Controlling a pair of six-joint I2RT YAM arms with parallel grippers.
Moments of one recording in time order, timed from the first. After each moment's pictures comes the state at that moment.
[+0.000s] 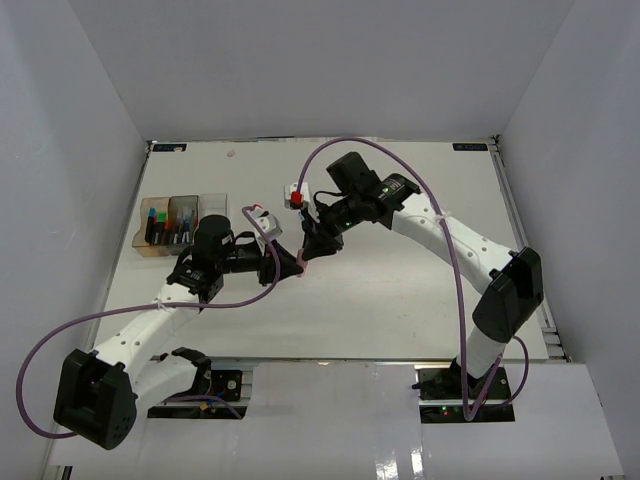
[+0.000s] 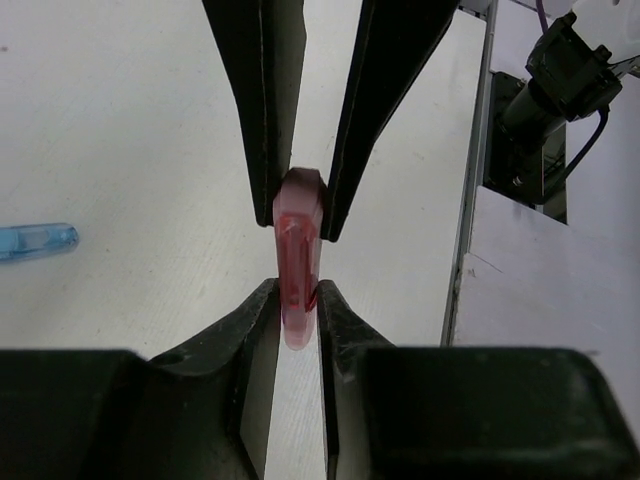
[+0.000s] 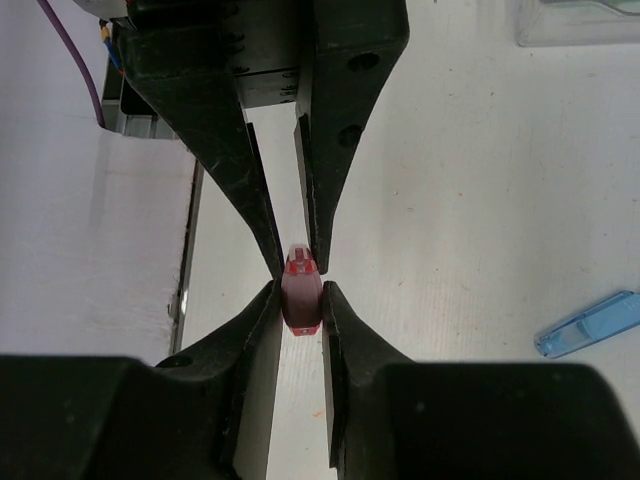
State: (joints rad) left arm -0.41 1.03 0.62 0.07 0.91 0.07; right arm 0.80 1.69 1.62 -0.82 -0.80 -0.55
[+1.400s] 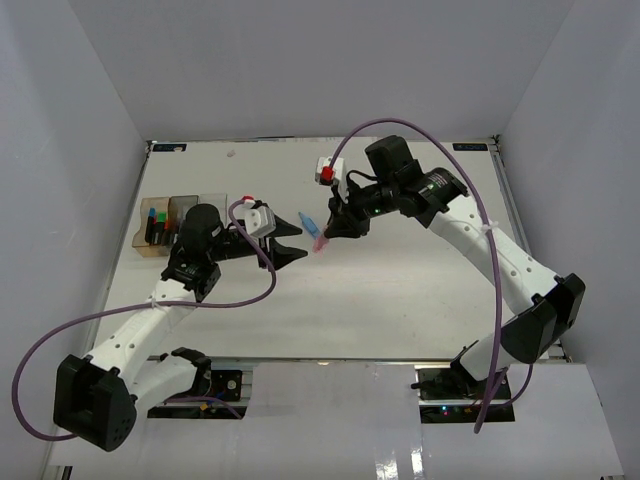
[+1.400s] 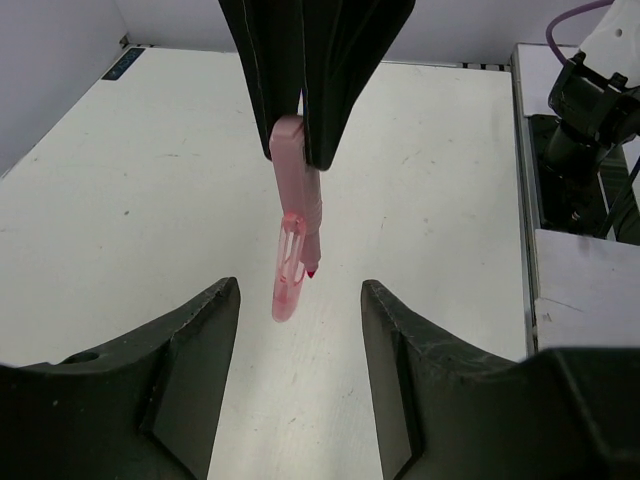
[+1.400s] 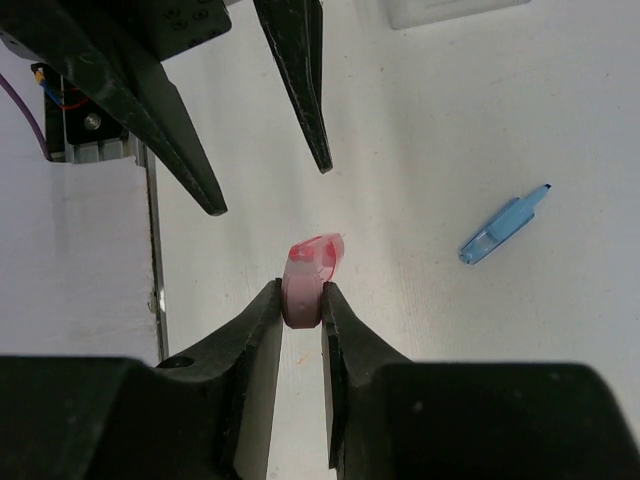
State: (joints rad) left arm -0.40 1.02 0.71 0.24 0.93 0.16; right arm 0.70 1.52 1.62 -0.84 -0.67 -0.45
